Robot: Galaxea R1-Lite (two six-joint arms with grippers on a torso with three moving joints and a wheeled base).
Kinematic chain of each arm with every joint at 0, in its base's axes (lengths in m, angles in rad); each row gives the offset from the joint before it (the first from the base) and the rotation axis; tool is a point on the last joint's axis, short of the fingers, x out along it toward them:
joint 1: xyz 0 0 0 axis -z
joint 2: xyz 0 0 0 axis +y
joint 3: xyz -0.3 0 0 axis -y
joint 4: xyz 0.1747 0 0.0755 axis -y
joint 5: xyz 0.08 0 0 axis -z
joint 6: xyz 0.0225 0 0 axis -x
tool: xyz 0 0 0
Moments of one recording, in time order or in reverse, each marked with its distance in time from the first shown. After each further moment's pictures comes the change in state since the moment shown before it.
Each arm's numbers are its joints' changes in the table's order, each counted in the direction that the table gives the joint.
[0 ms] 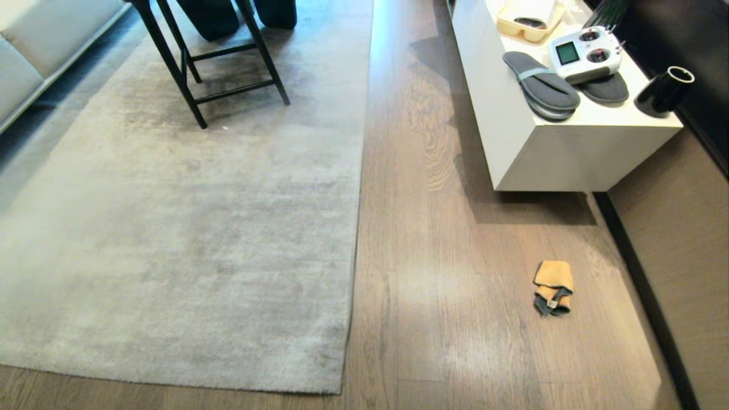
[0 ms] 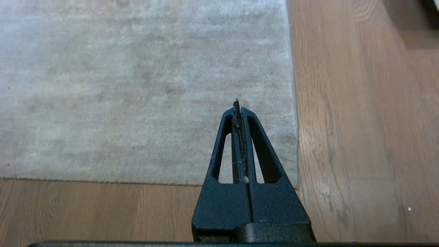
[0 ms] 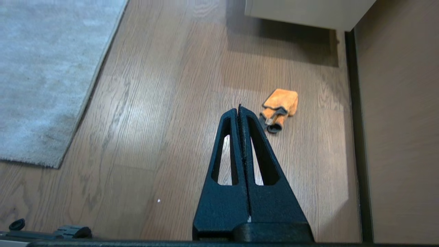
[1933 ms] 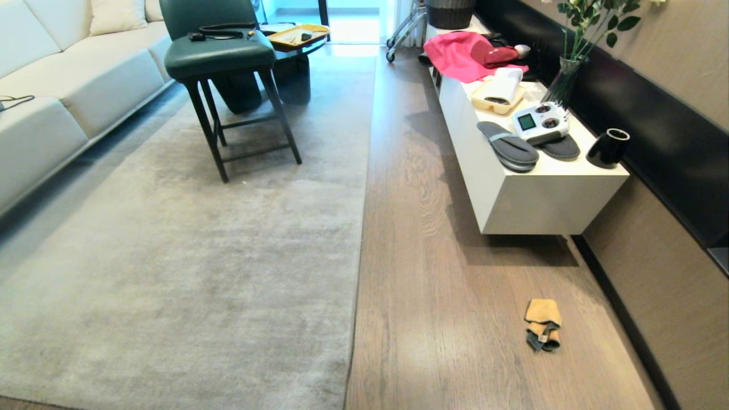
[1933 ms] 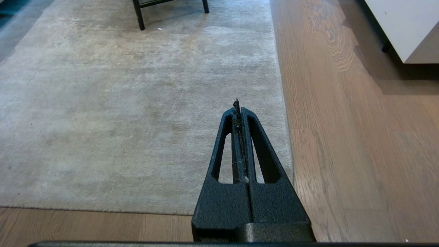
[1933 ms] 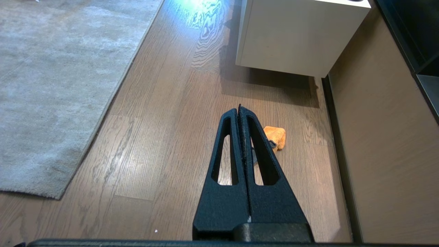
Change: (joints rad) left arm 0.000 0.000 0.000 0.000 0.000 0.001; right arm 0.000 0.000 0.000 0.000 0.000 0.000
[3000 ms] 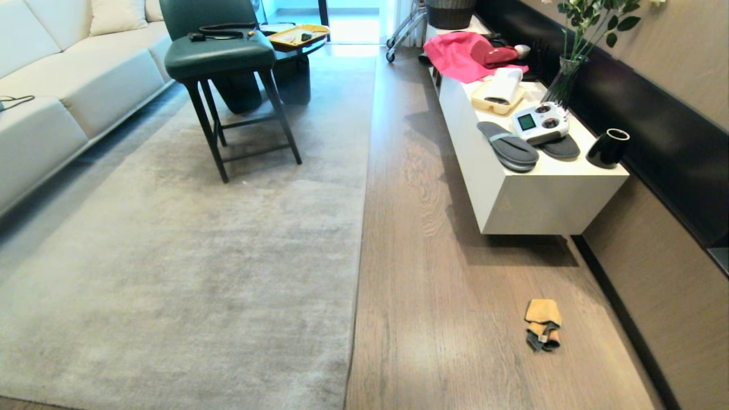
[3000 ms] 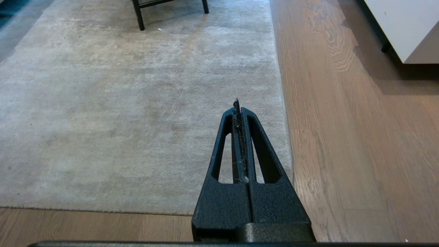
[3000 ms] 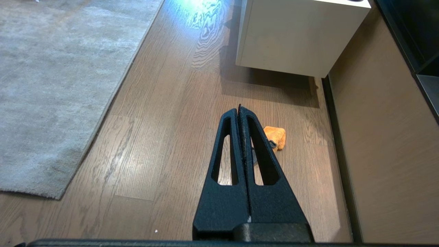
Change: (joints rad) left arm 0.000 0.000 0.000 0.000 0.001 0.000; right arm 0.000 0.000 0.000 0.000 0.000 0.000
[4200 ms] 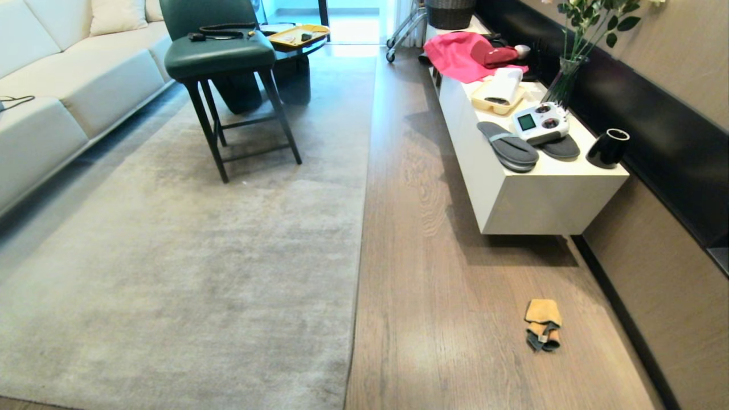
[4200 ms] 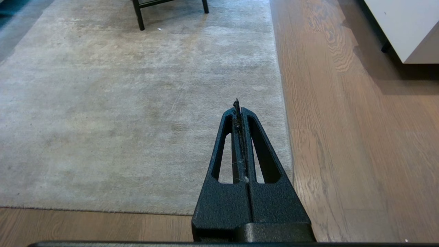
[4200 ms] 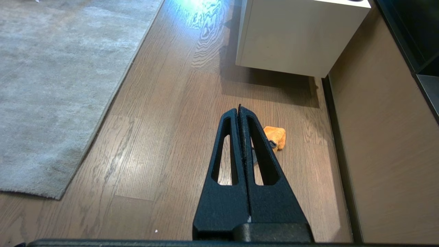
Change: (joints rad) left arm 0.000 0.000 0.000 0.000 0.000 0.001; right arm 0.000 0.000 0.000 0.000 0.000 -0.001
